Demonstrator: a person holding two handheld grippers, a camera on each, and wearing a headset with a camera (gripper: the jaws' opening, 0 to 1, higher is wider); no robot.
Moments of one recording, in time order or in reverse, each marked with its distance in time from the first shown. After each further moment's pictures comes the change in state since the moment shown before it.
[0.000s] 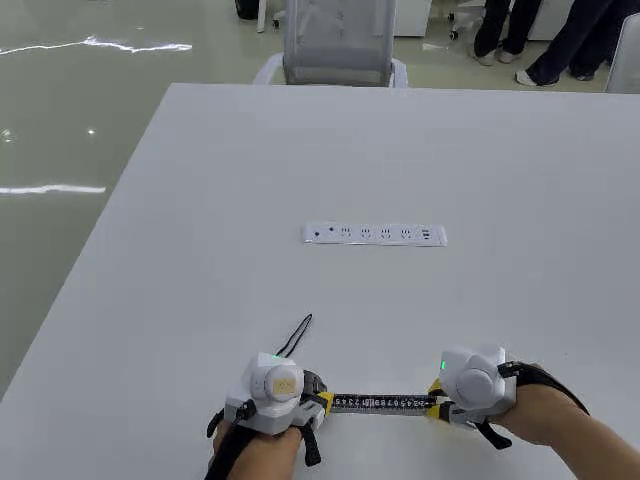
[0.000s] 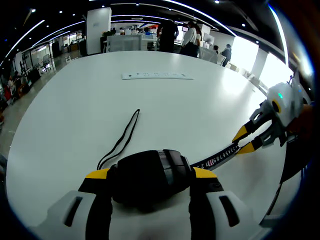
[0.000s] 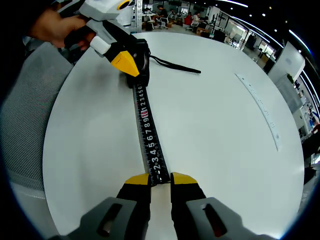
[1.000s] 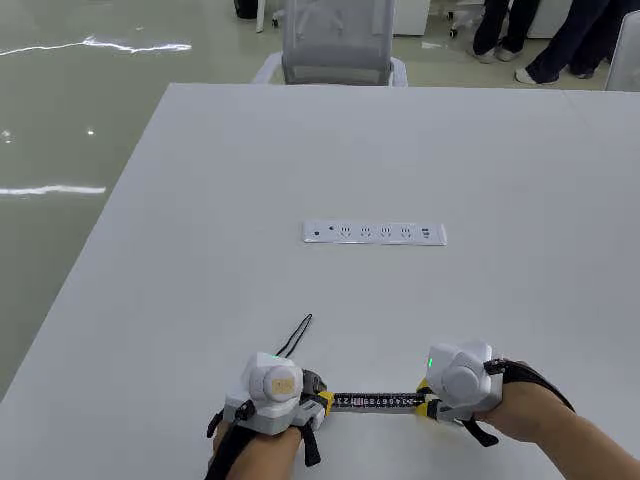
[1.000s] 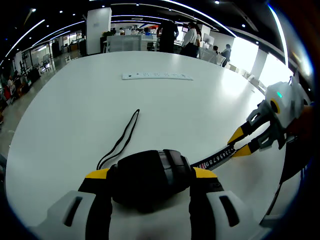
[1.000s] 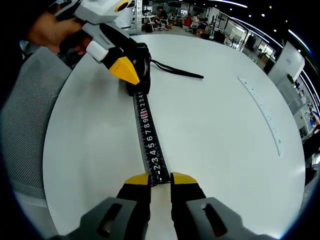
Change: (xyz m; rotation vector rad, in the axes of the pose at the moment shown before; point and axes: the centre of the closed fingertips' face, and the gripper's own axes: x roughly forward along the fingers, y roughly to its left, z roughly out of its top) left arm 0.000 0.000 0.000 -0.004 -0.003 -0.004; right arm 0.012 0.003 0.018 0.009 -0.015 0.007
